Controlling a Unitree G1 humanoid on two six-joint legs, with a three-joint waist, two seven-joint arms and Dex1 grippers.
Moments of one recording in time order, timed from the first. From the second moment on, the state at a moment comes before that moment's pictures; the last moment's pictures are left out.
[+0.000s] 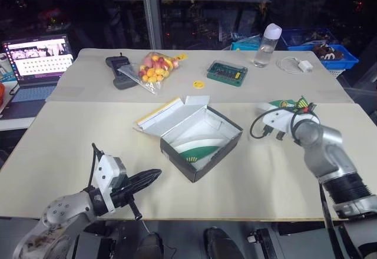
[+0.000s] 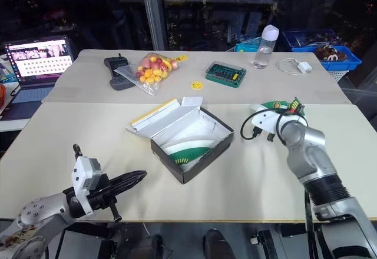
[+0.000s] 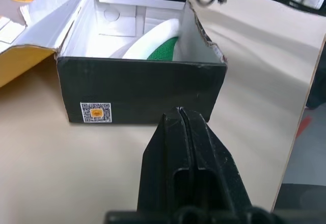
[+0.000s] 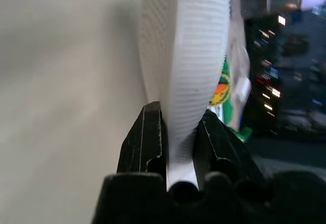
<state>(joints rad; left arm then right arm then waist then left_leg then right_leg) 0.23 0.64 0.18 -0.69 -0.63 0.48 -0.72 -0.58 -0.76 0.26 0.18 -0.58 0.43 0.43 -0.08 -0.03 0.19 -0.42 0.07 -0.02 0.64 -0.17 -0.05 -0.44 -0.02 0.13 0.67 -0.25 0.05</state>
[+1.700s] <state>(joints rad) 0.22 0.63 0.16 -0.70 -0.63 0.49 -0.67 -0.97 -0.57 0.58 0.17 -0.10 0.45 1.21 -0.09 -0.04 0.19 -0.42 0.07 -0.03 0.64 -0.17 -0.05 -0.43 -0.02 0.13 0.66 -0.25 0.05</state>
